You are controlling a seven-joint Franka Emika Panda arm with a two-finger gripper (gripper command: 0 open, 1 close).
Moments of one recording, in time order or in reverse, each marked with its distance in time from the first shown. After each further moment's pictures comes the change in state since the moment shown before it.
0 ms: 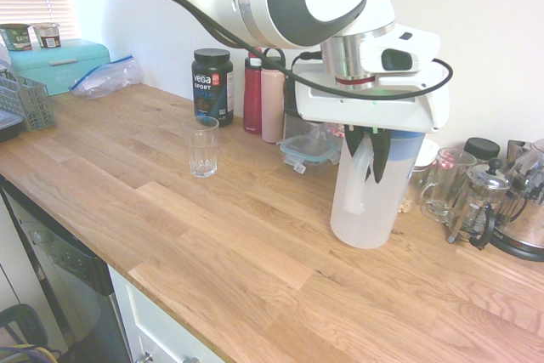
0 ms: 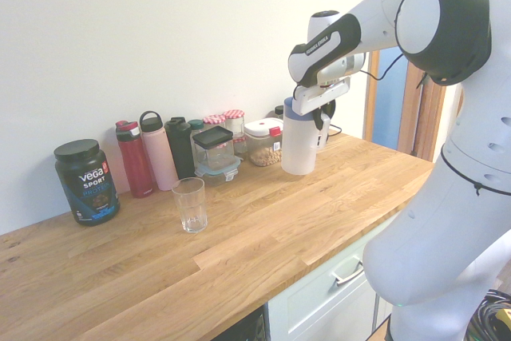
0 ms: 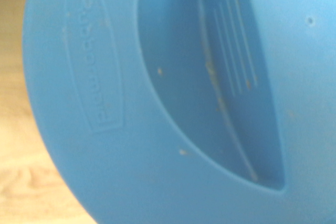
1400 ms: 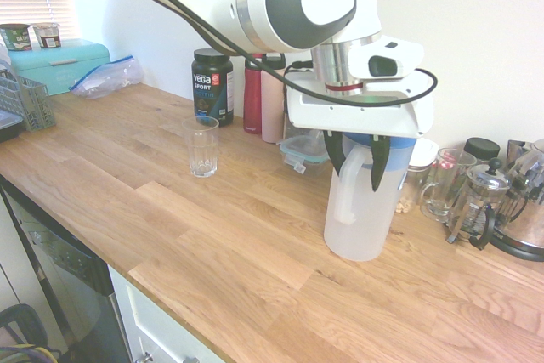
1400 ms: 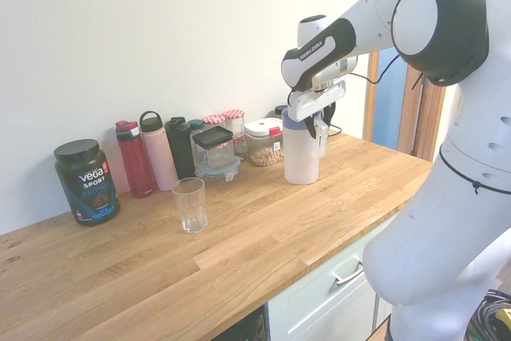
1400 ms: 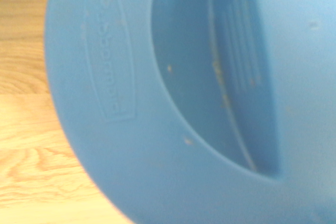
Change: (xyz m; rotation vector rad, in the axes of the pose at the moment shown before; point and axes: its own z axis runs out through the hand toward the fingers) arm -0.010 -0.011 -0.001 -0.037 -0.035 0.017
